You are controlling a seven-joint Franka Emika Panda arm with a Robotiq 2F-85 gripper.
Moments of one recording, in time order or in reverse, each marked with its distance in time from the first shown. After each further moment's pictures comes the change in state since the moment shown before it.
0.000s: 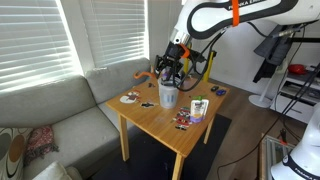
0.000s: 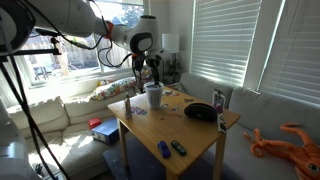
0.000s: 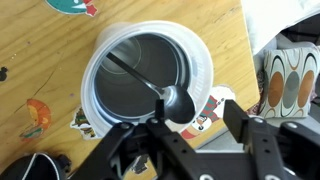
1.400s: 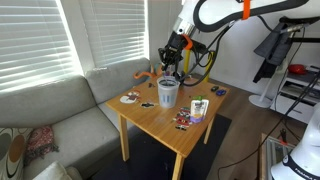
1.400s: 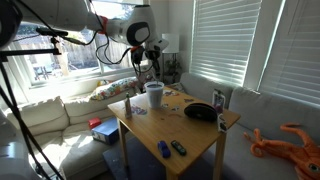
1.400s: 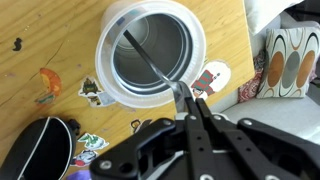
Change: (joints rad) arm 0.000 -0.056 -0.001 0.016 -0.097 0.011 0.059
